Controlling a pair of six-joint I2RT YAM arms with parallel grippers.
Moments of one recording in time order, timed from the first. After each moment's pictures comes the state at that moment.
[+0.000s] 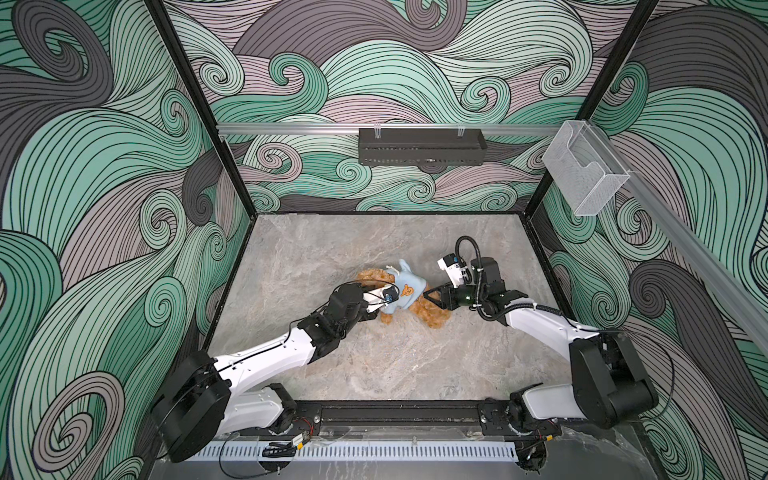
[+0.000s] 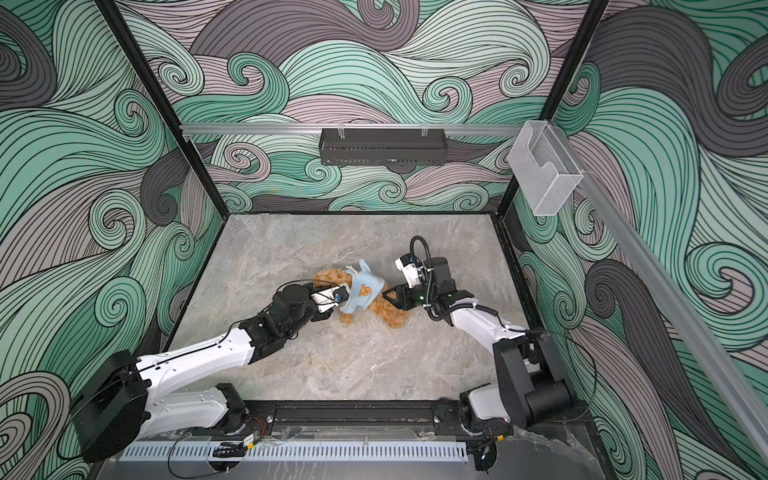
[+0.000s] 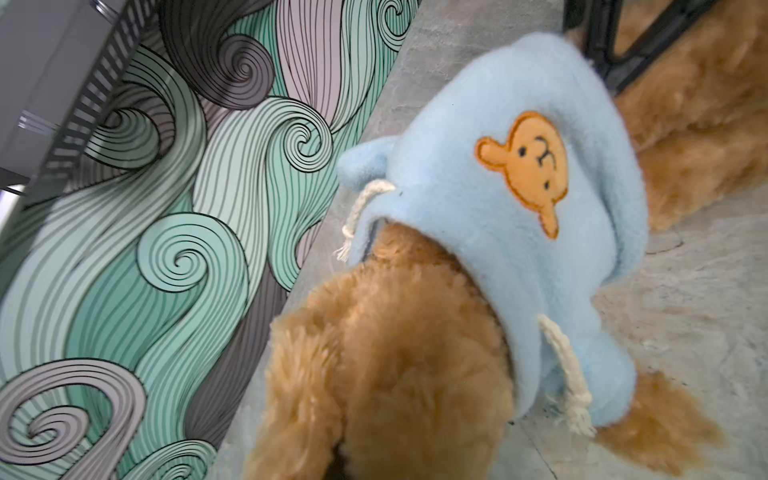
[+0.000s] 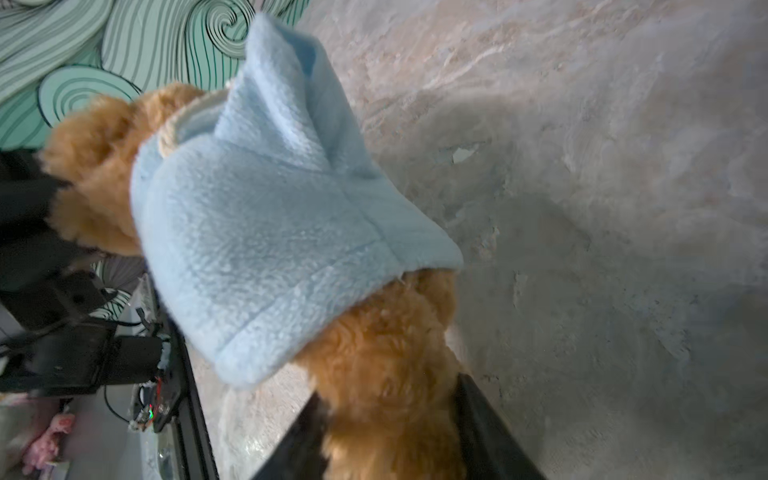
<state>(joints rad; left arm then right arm) -0.75 1.22 0.57 0.23 -0.26 0.72 0.34 1.42 0.67 0.00 -0.65 0.18</state>
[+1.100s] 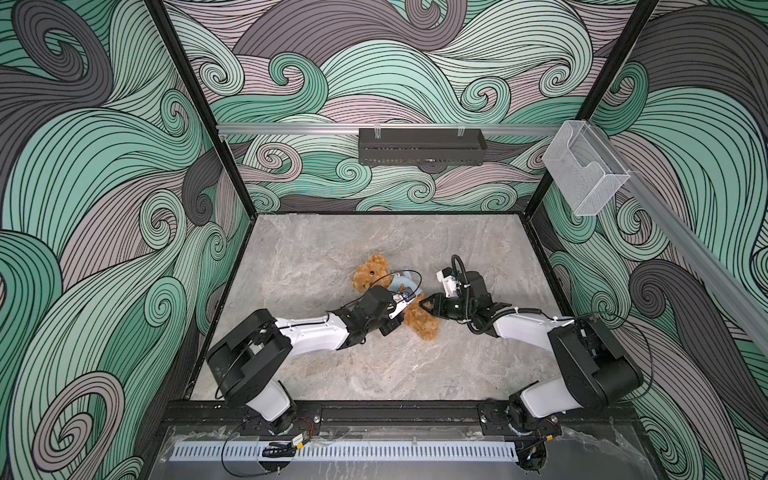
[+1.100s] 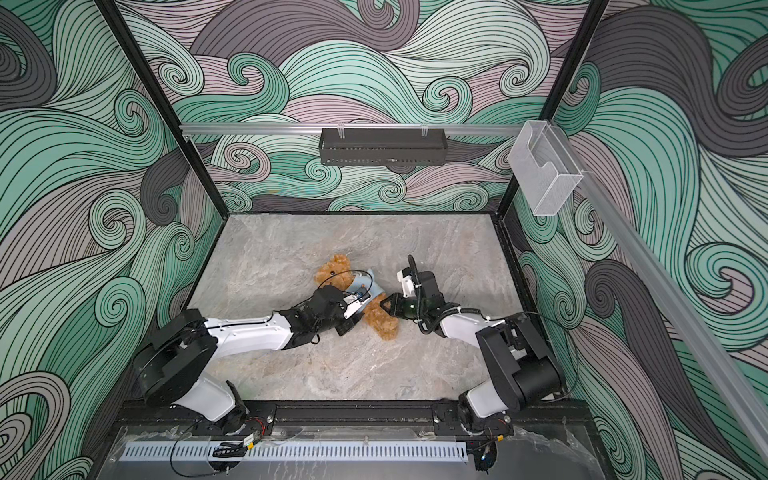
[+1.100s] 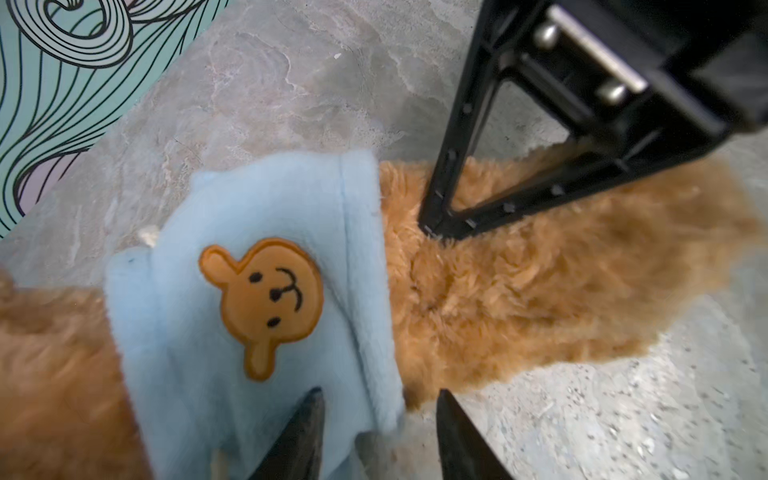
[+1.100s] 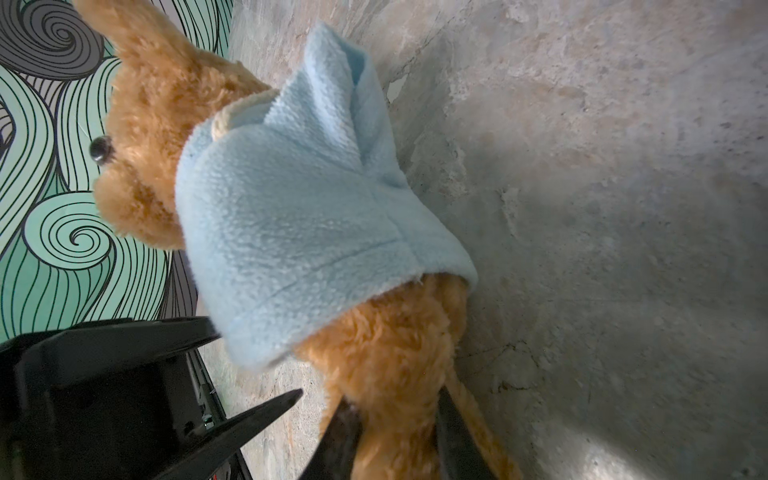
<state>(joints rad) -0.85 1.59 0.72 0.20 -0.07 0.27 0.43 1.50 0.58 0.19 -0.50 0.61</state>
